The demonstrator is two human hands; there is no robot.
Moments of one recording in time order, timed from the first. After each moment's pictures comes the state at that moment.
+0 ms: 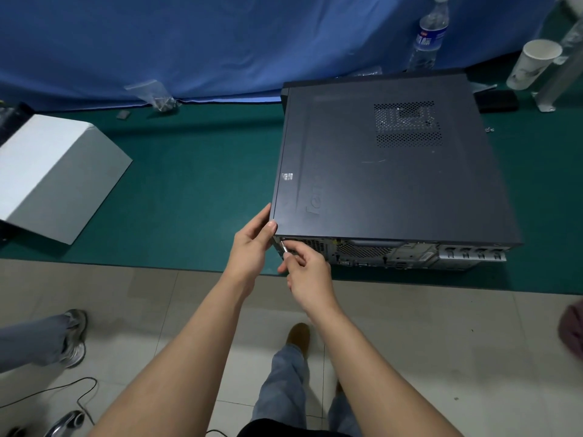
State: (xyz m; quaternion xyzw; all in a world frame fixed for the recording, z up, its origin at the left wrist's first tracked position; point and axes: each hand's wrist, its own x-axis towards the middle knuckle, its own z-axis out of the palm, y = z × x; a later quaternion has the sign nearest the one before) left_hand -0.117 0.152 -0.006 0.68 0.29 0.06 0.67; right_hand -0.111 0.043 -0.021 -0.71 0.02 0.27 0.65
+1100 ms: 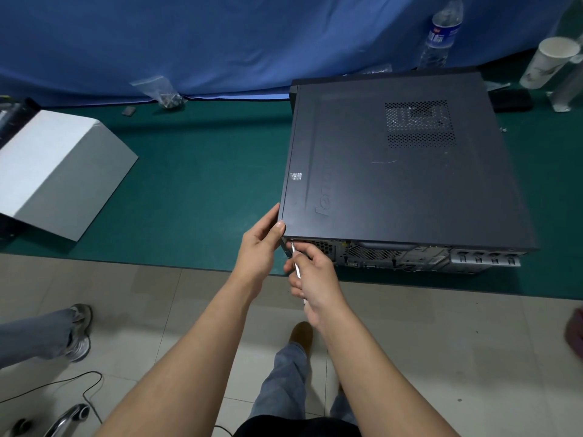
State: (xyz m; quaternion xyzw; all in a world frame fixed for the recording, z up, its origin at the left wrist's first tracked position) left_hand -0.118 0.154 -0.007 0.68 0.28 0.05 0.67; right_hand -0.112 0.045 0.000 -0.53 0.15 0.37 0.75
